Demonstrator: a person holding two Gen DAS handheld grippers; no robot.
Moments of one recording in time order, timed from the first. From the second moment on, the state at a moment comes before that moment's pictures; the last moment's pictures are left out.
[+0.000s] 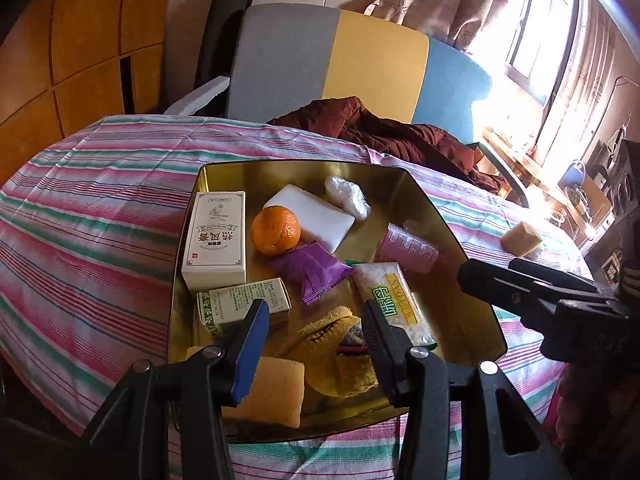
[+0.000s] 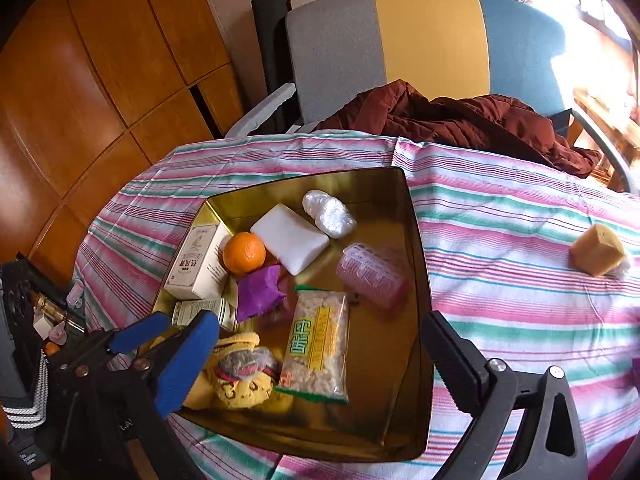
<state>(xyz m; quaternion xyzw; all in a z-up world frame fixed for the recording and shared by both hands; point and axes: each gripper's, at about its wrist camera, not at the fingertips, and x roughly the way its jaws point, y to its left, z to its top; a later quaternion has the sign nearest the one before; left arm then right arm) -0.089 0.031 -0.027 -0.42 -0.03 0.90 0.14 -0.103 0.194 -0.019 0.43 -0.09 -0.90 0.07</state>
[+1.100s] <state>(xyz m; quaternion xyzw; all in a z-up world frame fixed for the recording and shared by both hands) -0.030 0.085 -0.012 -0.38 0.09 0.90 0.18 -0.038 0.234 -0.018 0.41 -0.04 -0.91 -0.03</state>
